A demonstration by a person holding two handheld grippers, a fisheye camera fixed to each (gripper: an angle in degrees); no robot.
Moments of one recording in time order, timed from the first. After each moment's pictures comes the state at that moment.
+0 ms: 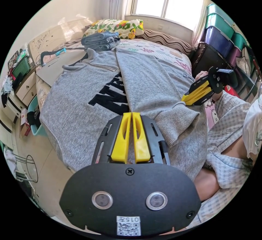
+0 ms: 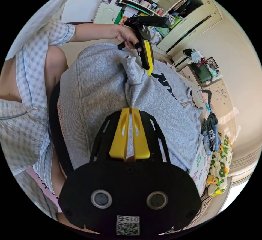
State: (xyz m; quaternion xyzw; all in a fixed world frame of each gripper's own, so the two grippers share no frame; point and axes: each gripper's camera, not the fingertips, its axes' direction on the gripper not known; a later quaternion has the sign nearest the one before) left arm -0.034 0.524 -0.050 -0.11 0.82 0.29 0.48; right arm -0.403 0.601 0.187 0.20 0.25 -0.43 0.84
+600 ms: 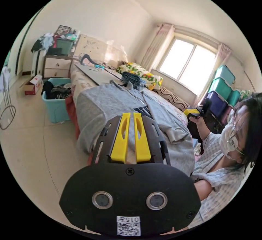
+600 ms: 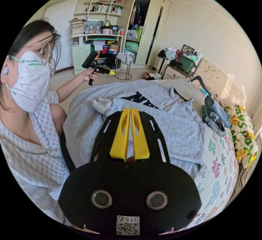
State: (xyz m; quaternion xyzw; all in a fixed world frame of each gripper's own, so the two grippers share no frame) left arm -0.154 0.704 0.087 -0.16 0.84 -0.07 0.51; right arm -0.354 0.525 0.105 0.33 0.12 -0.31 0.88
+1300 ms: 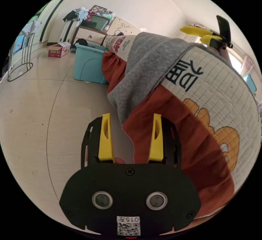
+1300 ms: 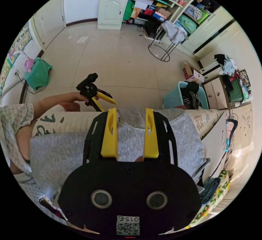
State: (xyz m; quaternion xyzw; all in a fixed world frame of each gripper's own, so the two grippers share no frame) left arm -0.079 1.040 0.026 -0.25 0.78 -0.05 0.57; right arm -0.543 0.153 0.292 0.06 0.20 -0.49 0.84
